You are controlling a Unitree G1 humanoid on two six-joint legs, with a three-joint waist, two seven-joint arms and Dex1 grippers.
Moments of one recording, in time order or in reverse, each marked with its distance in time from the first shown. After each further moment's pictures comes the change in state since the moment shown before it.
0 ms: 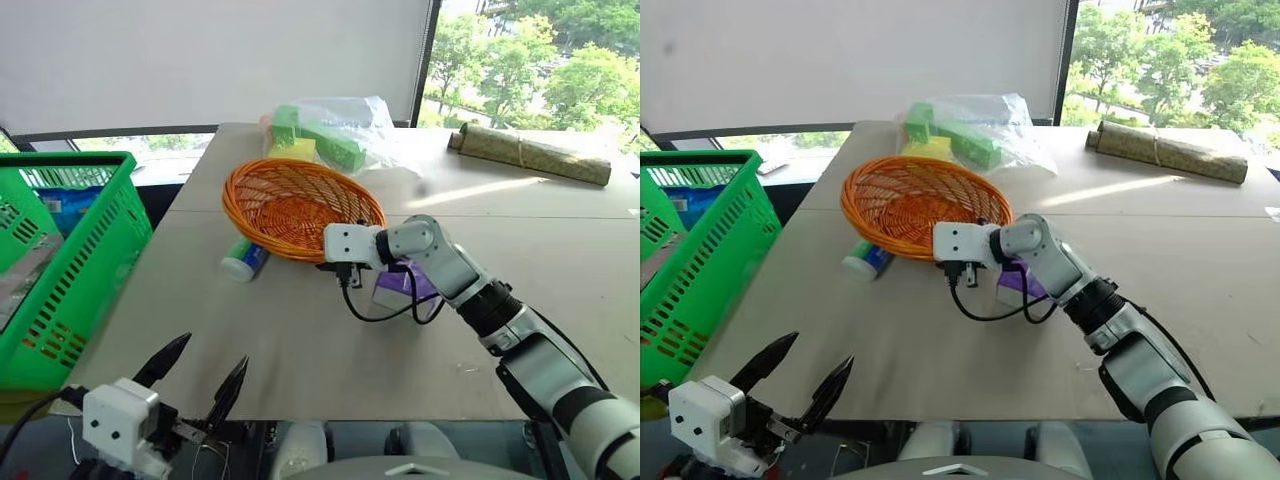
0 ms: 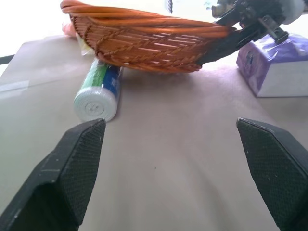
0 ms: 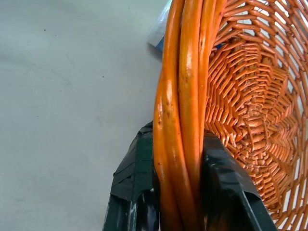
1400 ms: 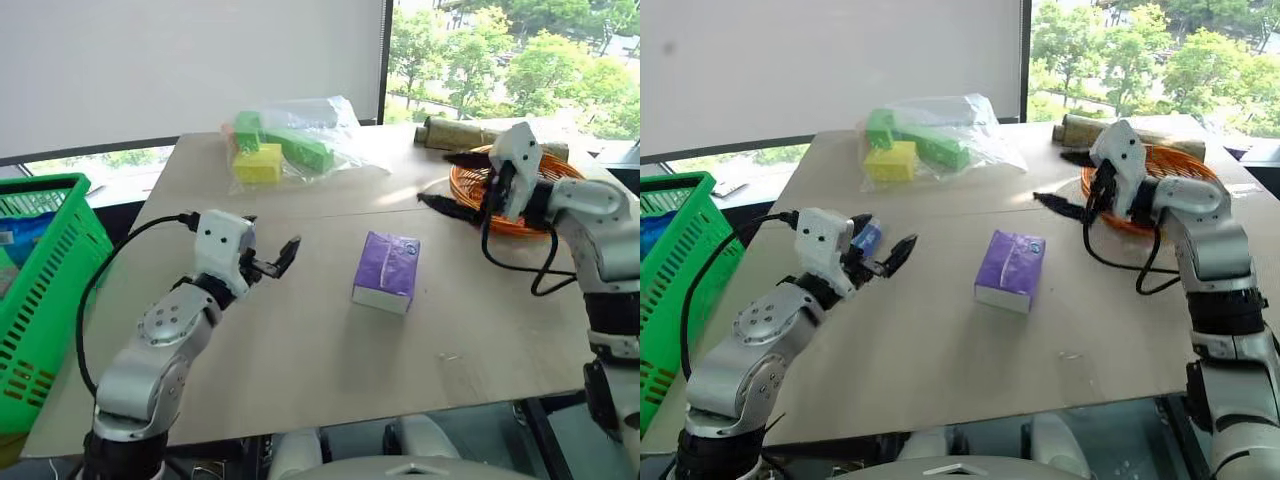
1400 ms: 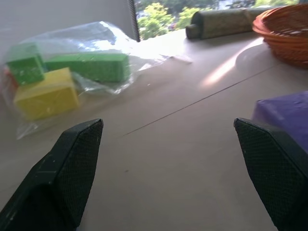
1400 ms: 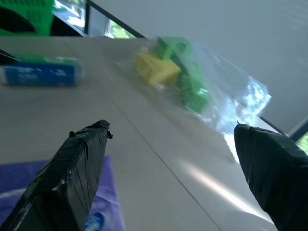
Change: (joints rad) left arm -0.970 0.246 -0.245 0.177 0.075 0.772 0.436; right arm 0.224 -0.357 -0.565 -0.372 0.591 0.346 0.024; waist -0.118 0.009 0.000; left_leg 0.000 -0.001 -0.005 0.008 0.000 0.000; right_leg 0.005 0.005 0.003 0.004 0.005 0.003
